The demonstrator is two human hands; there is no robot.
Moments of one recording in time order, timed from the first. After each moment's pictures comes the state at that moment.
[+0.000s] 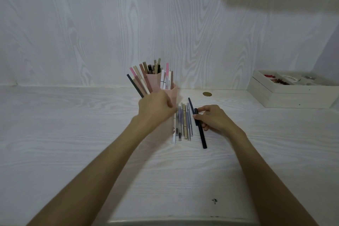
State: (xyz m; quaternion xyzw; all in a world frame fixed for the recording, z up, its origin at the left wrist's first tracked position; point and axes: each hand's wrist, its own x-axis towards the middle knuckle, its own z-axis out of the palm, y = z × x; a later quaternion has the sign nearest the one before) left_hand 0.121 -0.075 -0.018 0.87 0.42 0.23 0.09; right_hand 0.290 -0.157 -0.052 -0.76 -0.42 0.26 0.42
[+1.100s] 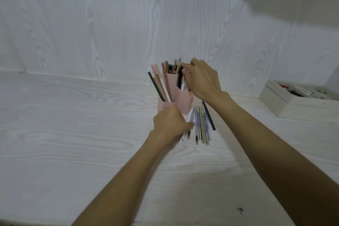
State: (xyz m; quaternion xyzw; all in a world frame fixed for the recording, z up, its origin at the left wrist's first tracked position) left_hand 0.113 -0.063 -0.066 0.84 0.44 0.24 0.22; right_hand 0.237 -0.061 0.014 -0.66 -0.64 -0.32 0.23
